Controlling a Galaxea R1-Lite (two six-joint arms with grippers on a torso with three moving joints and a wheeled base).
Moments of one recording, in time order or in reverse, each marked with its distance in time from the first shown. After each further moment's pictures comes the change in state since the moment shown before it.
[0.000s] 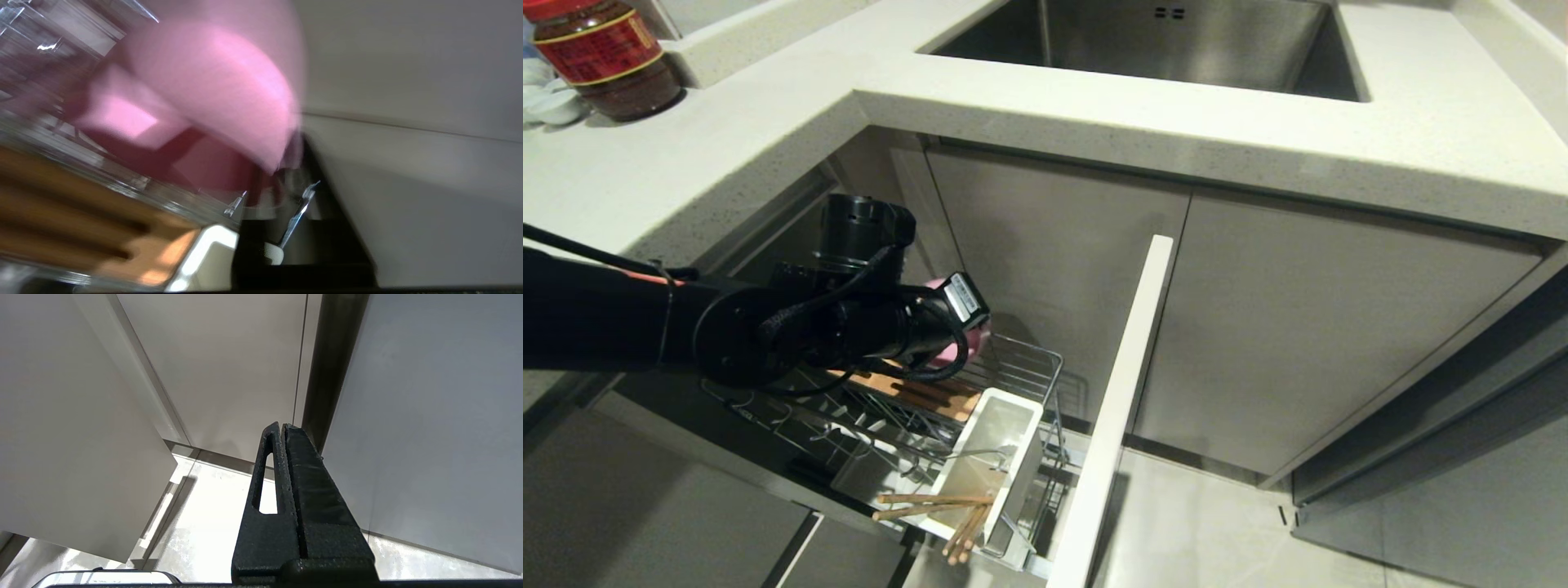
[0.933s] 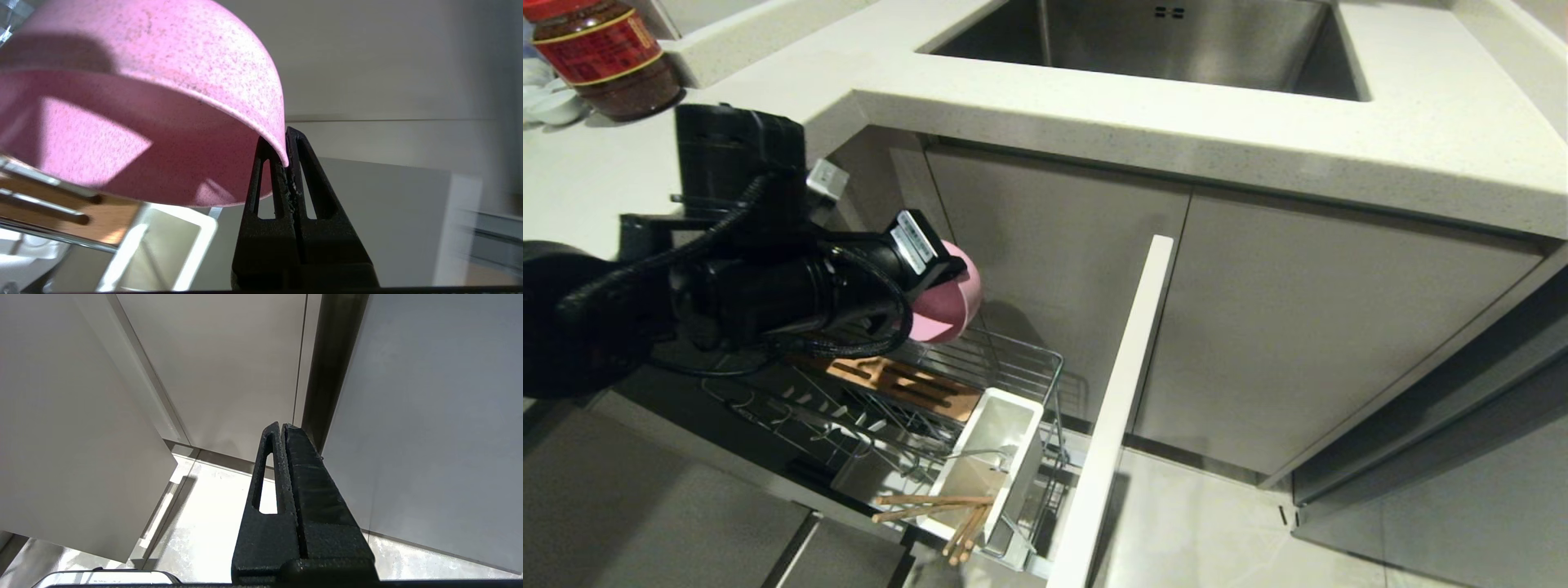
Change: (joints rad) left arm -0.051 -0.238 0.024 0.014 -0.001 -0.003; right arm 0.000 0.000 0.000 0.001 0.000 0.000
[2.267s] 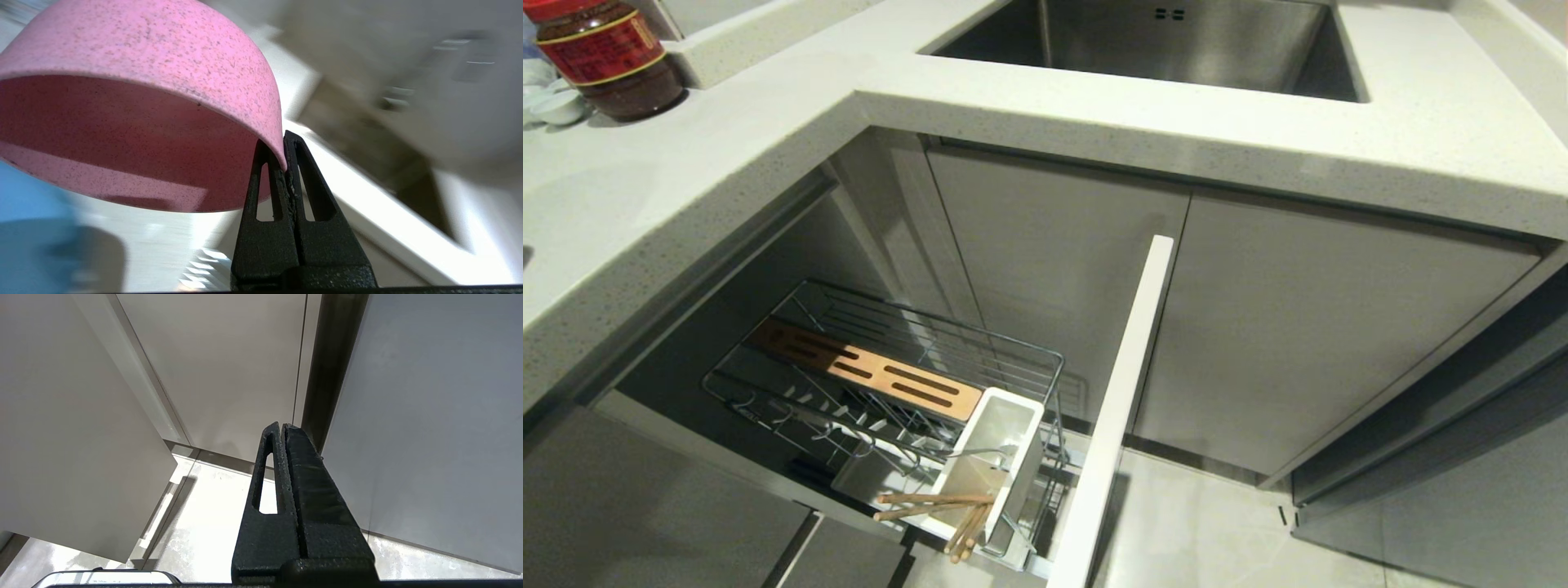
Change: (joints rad) left arm 0.535 -0.593 -0.383 0.417 0.019 0.334; right arm 0.000 0.000 0.000 0.000 0.000 0.000
